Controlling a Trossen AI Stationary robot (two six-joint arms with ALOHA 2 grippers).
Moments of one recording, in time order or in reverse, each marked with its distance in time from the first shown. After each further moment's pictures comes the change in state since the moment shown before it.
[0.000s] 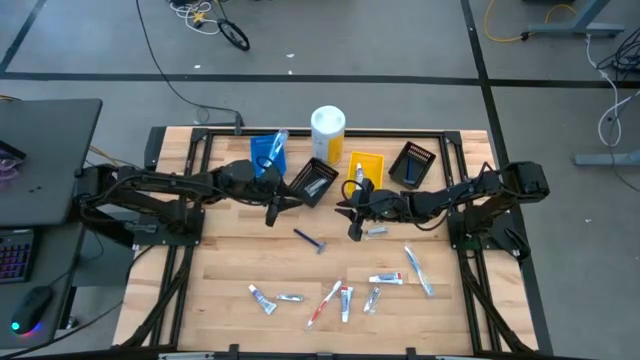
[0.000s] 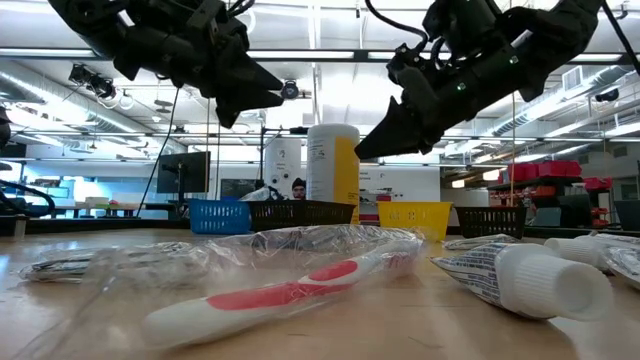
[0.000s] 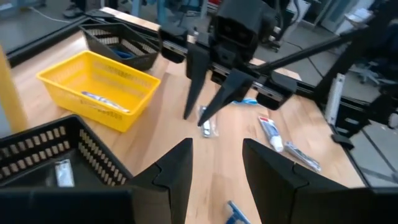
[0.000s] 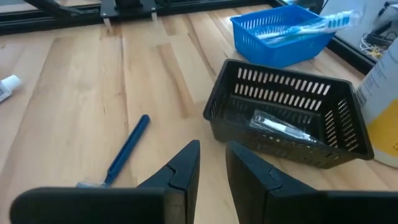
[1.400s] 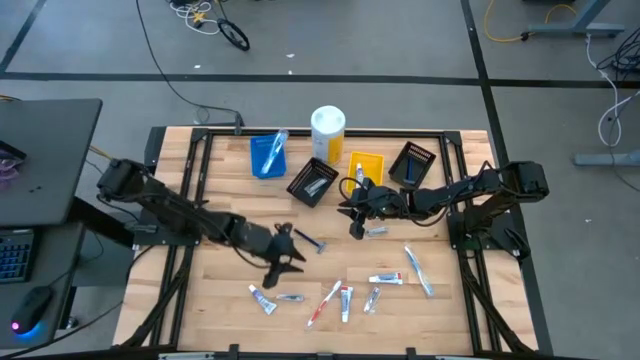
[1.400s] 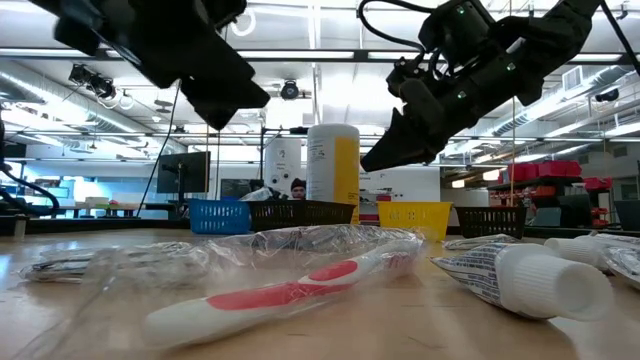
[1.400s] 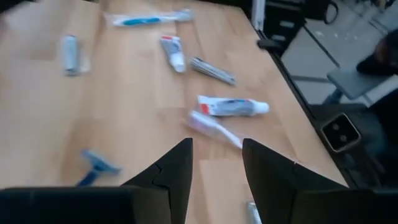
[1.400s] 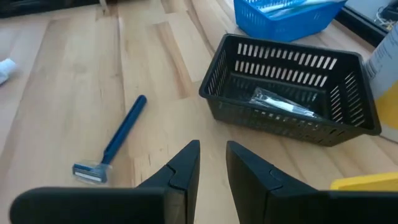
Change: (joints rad) left arm -0.540 0.268 0.103 -0.013 -0.215 -0.012; right arm -0.030 0.000 0.000 -0.067 -0.057 0.034
